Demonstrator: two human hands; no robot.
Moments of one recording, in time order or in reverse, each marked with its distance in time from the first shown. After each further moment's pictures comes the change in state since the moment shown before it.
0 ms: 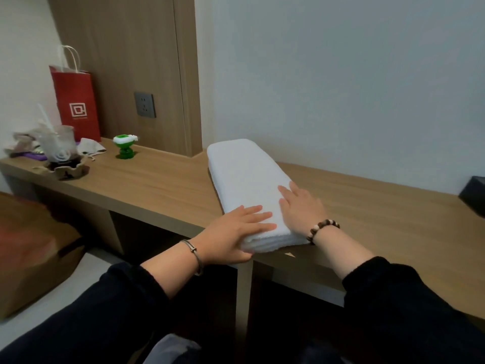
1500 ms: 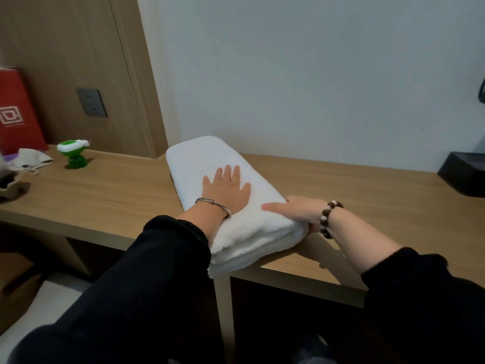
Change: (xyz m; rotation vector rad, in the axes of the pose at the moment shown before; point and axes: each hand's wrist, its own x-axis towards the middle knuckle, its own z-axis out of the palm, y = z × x) left_hand 0.143 -0.059 0.034 0.231 -0.130 -0.676; right_hand 0.016 0.043 -0.022 0.561 -0.477 0.367
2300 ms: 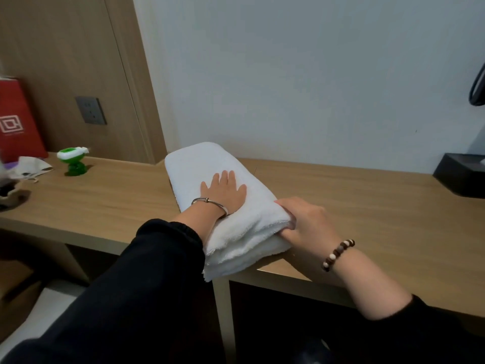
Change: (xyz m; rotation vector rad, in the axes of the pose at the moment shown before) left_hand 0.005 -0.002 -0.007 -0.078 -0.076 -0.036; right_hand -0.032 0.040 0.028 -0.233 0.667 -0.700
